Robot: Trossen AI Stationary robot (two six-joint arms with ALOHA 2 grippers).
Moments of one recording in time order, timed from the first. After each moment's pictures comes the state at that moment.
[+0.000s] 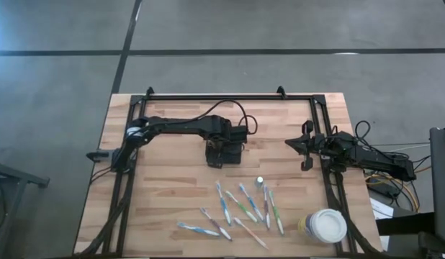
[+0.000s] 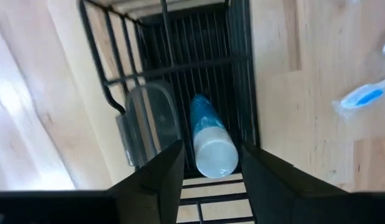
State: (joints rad) left arm 0.08 2.06 1.91 -1.24 -0.06 0.29; right arm -0.20 0.02 0.01 0.14 -0.07 0.00
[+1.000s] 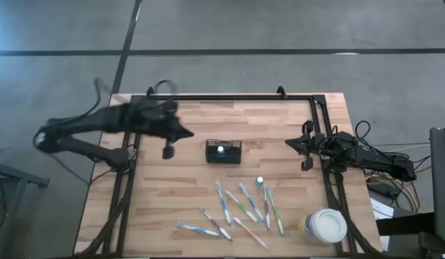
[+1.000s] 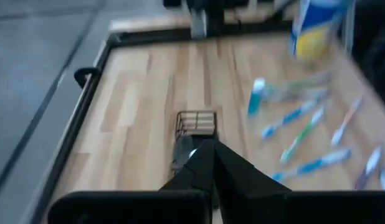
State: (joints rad) left arm 0.09 0.96 1.11 -0.62 0.00 0.09; right arm -0.20 0.02 0.01 0.14 -0.07 0.00
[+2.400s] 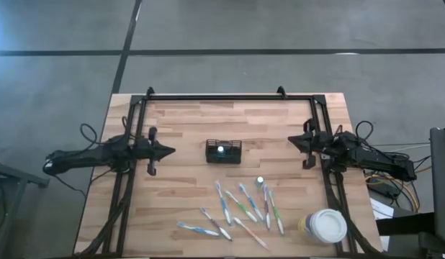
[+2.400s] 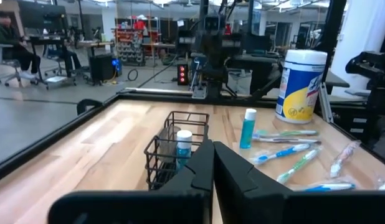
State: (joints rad) left arm 0.09 0.07 0.01 0.01 0.01 -0.05; right arm -0.20 0.02 0.01 0.30 -0.05 0.04
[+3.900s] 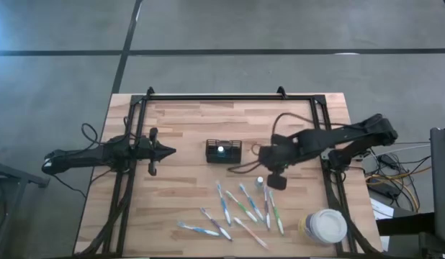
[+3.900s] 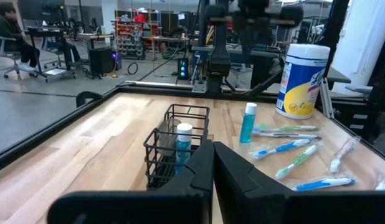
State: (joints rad) left arm 0.09 0.09 0.01 0.01 0.01 -0.06; right arm 0.22 1.48 1.38 -1.14 0.11 0.42
